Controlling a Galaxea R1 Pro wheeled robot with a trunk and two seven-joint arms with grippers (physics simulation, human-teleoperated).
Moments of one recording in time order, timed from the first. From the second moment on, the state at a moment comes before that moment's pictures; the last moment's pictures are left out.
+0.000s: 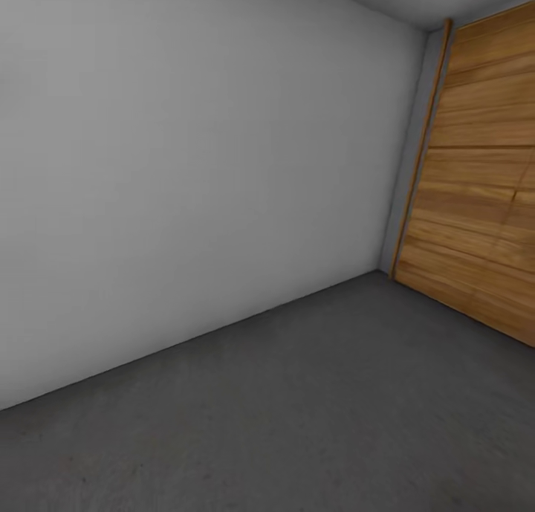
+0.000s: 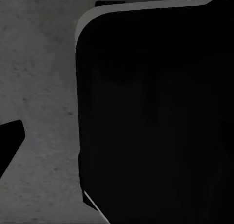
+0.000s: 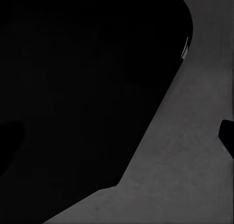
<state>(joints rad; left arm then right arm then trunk) 0.00 0.01 0.00 -0.03 0.00 -0.04 0.00 0.00 0.00 0.47 0.00 -0.06 0.00 0.00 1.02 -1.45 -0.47</state>
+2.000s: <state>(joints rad) 0.00 0.01 0.00 -0.03 0.00 -0.04 0.00 0.00 0.00 0.47 0.00 -0.06 0.00 0.00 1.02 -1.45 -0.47</state>
